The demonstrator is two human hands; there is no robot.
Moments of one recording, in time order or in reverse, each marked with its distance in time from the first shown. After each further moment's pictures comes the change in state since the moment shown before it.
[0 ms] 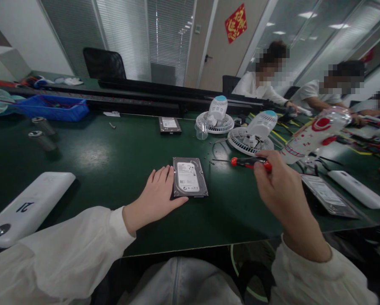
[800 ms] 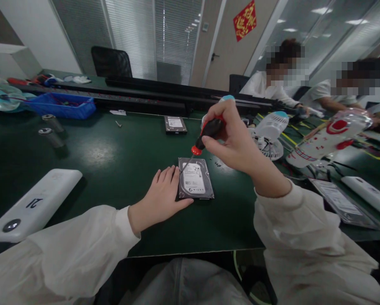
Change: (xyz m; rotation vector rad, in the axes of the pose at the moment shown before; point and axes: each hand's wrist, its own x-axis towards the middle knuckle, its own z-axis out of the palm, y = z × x) left_hand 0.000 0.004 -0.002 0.055 0.027 0.003; right_hand 0.094 -0.081 0.027 0.560 -0.089 -0.589
